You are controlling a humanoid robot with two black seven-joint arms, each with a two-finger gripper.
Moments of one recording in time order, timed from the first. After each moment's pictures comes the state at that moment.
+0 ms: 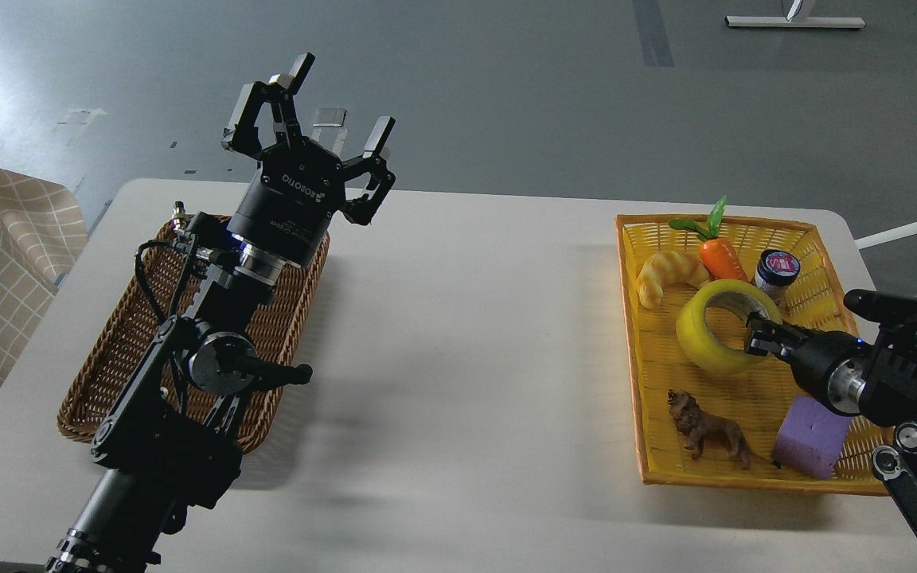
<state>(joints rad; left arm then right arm) -0.30 -0.02 -1.41 -1.34 0.67 -0.48 -0.23 0.15 -0.39 1.31 1.47 -2.18 0.49 -0.18</state>
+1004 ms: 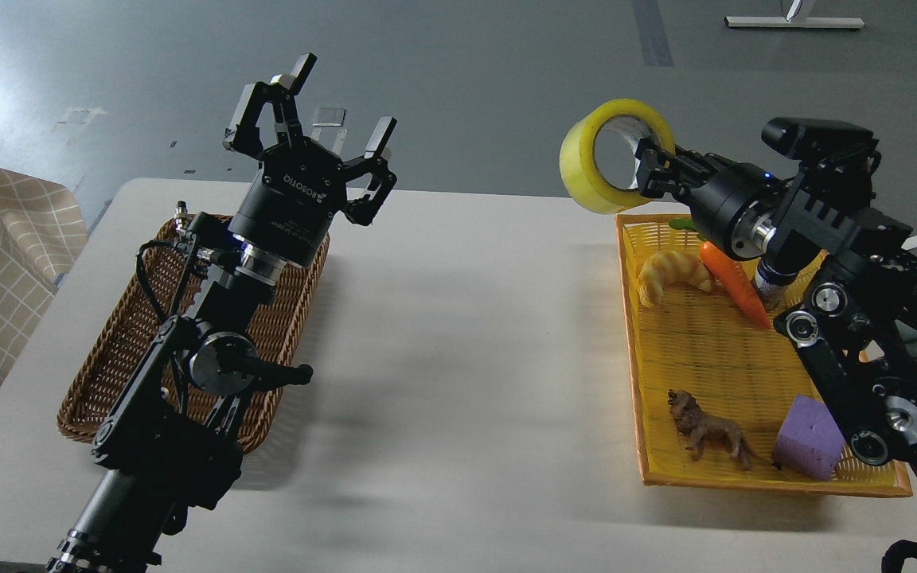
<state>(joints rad) -0.30 -0.02 -1.41 -1.34 0.67 -0.48 -0.22 0.55 -0.18 1.18 1.45 -2.18 0.49 -0.19</state>
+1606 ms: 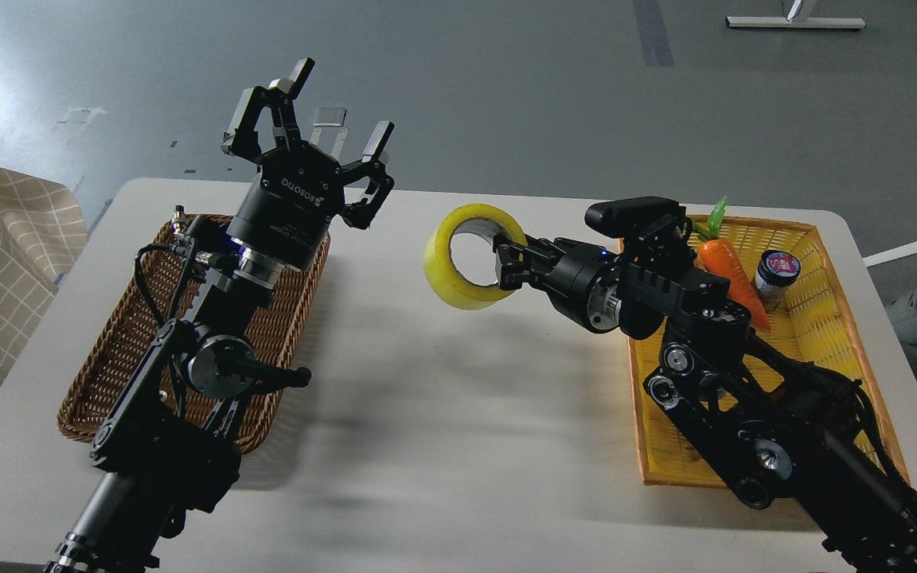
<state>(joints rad) -0.29 -0.02 -1.41 -1.34 0.67 -0.48 -0.22 0.55 -0.01 0.91 1.36 -2.18 0.49 -0.21</state>
